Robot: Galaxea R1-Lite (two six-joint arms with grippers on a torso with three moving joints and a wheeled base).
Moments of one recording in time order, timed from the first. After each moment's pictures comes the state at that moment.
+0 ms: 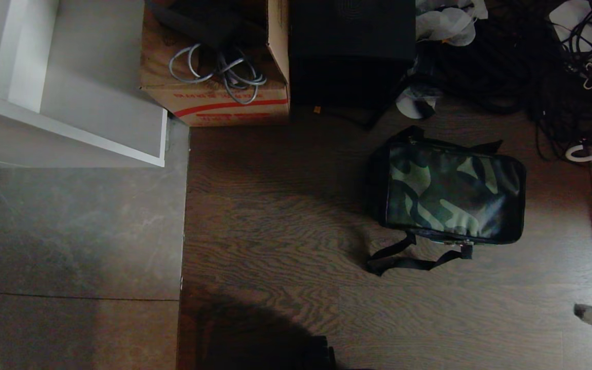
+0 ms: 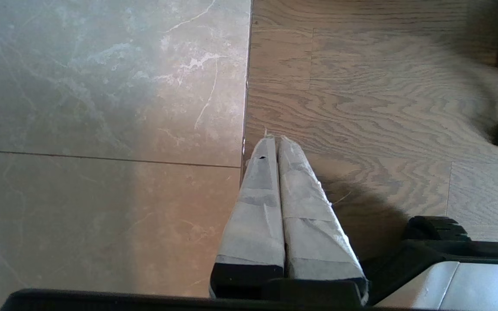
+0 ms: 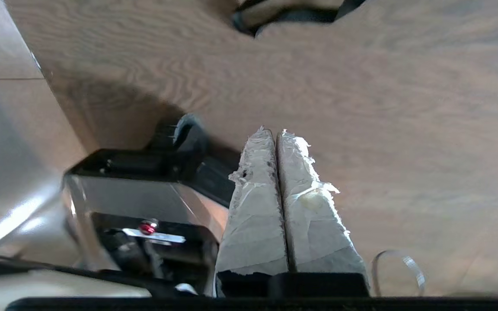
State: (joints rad) left arm 0.00 0.00 0.00 0.00 0.00 0.00; right arm 0.01 0.89 -0.48 0.14 0.23 0.14
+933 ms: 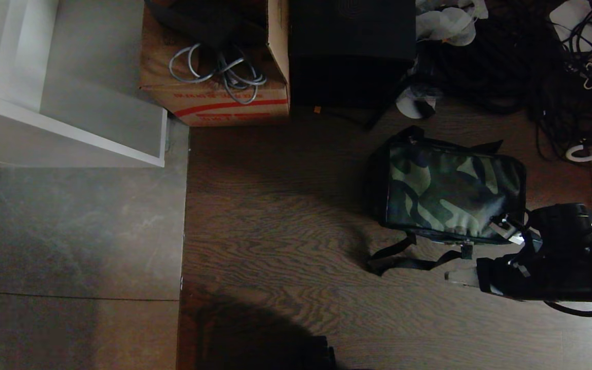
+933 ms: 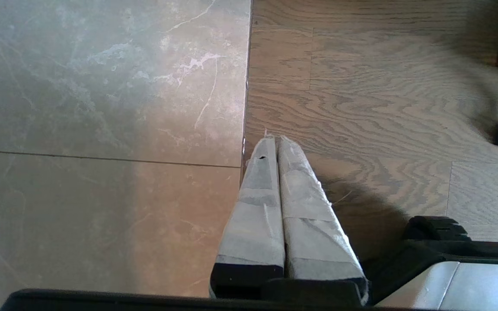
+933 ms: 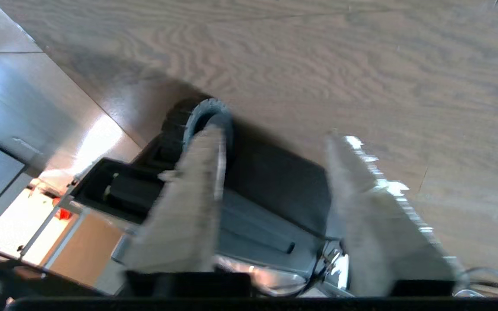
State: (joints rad) left arm 0.00 0.00 0.00 0.00 0.00 0.00; right arm -0.01 1.78 -0.58 -0.35 0.44 0.17
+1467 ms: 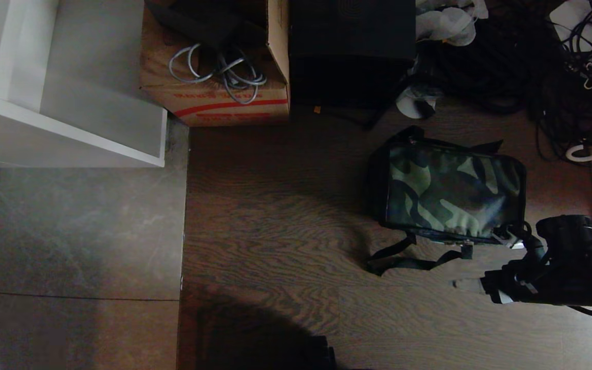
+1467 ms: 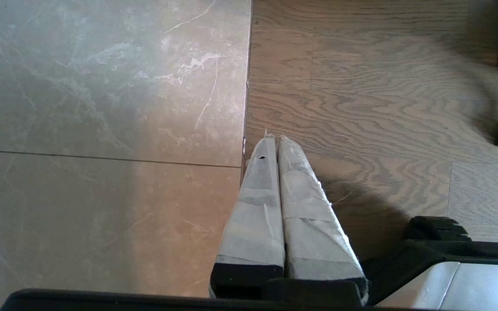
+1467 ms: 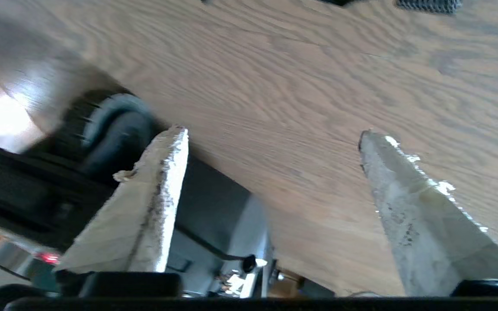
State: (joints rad) left arm 0.00 0.00 0.00 0.00 0.00 0.00; right arm -0.13 1.91 -0.56 -0.46 0.43 -0.18
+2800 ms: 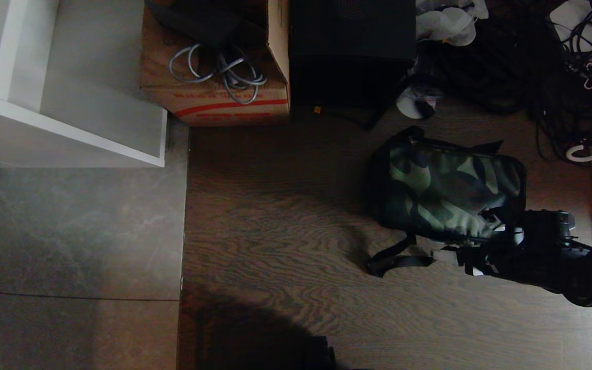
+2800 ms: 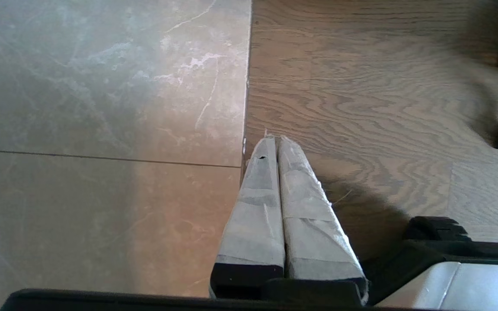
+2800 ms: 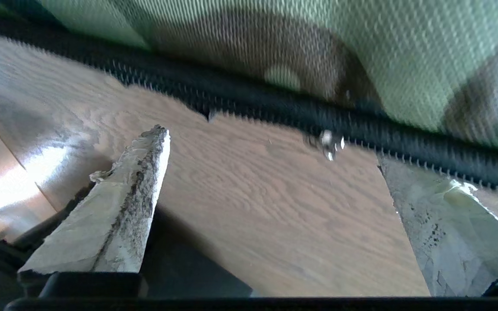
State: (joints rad) left arm 0.00 0.00 0.00 0.00 0.00 0.00; right arm -0.12 2.11 -0.63 -0.86 0.49 -0.03
